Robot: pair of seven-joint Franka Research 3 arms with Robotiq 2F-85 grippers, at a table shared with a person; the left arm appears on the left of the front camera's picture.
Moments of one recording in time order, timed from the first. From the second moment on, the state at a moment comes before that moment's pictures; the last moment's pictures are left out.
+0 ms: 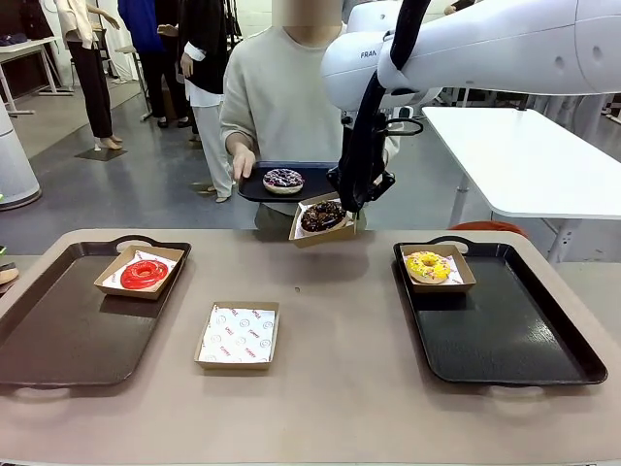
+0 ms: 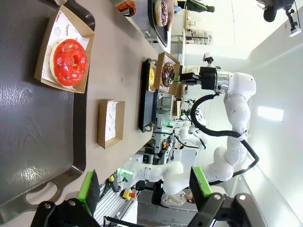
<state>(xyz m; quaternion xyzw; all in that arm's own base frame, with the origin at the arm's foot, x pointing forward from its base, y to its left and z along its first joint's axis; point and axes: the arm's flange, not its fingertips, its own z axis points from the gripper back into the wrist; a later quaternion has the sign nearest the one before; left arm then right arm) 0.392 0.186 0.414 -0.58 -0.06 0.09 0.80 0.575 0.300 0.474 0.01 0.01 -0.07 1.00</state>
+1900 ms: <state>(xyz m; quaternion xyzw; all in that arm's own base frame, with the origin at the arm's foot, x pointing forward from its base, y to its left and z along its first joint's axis) 0.427 -0.105 0.503 -0.24 0.01 -0.02 0.97 0.460 0.071 0.485 0.02 0.04 -0.04 1.00</state>
